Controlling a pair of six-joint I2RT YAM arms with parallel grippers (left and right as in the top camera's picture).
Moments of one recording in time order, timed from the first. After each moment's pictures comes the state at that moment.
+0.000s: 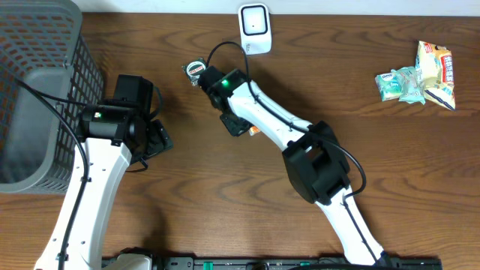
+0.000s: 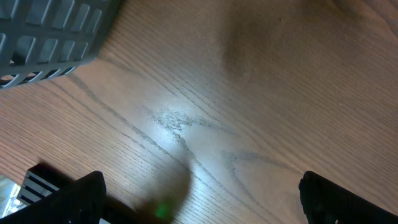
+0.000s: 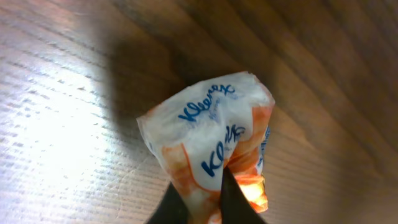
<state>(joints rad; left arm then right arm) -0.11 1.36 1.25 -1.31 -0.21 -0.61 0.70 2.44 2.09 -1.25 0.24 0.18</state>
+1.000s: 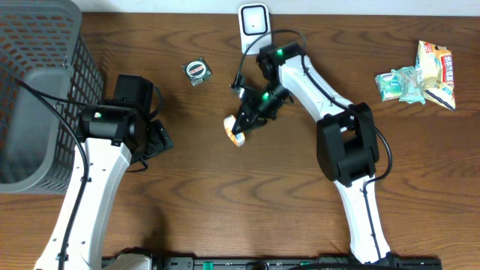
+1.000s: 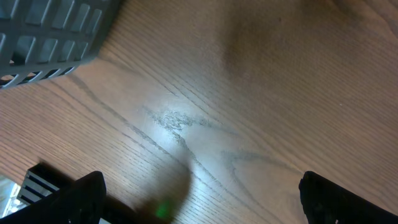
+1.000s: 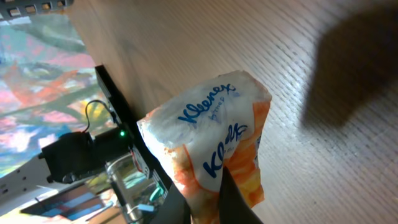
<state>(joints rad) -0.11 1.36 1.25 -1.31 -0.21 -0.61 0.42 2.44 2.03 -1.39 -0.90 -0.20</state>
